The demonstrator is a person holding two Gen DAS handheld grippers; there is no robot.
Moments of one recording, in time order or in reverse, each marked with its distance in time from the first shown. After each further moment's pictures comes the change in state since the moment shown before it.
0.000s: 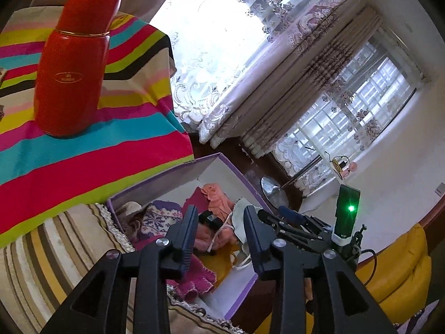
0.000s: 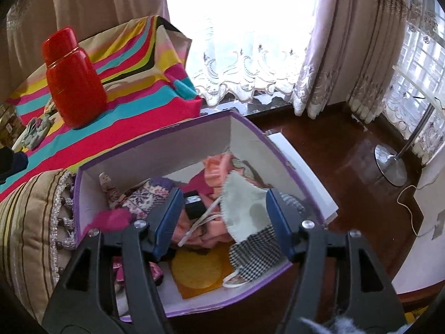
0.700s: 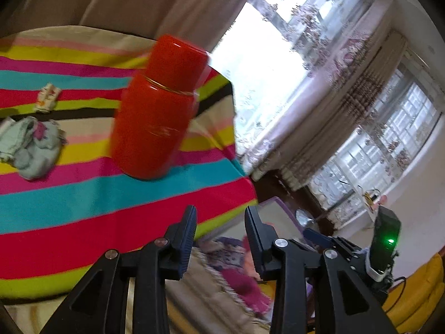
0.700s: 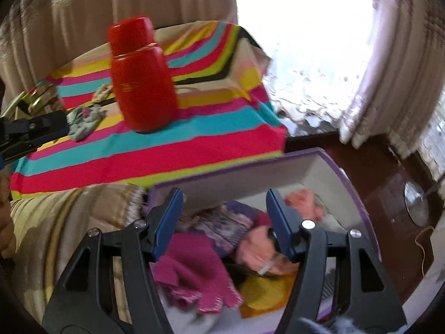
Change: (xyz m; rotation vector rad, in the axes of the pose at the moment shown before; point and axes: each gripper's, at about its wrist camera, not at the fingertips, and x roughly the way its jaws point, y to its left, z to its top) left arm -0.073 0.080 0.040 -0.059 -0.157 0.200; right arm -0.006 0.119 0.035 -0.185 -0.046 0.187
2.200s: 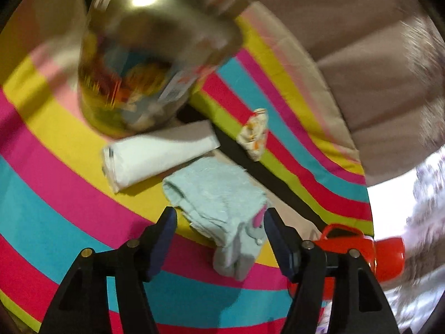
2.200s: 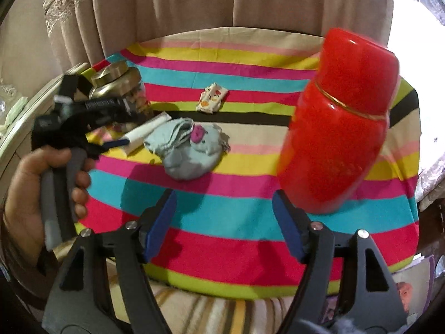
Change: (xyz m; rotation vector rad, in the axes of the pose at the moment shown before) left arm -0.042 0.304 0.056 -0.767 -0.148 0.368; right arm 0.092 0.228 0.107 -0.225 0.015 0.306
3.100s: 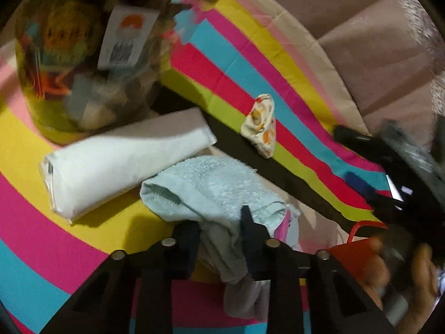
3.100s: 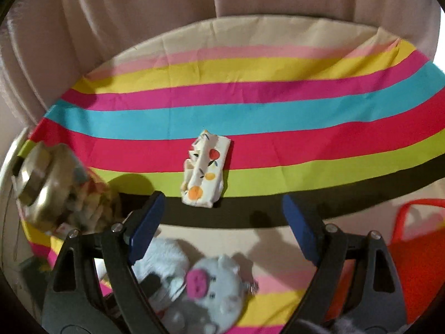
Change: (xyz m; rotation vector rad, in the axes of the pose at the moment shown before) left arm 0.051 -0.011 -0.001 0.155 -0.047 0.009; right arm 0.204 -0.007 0.148 0.183 0.080 0.010
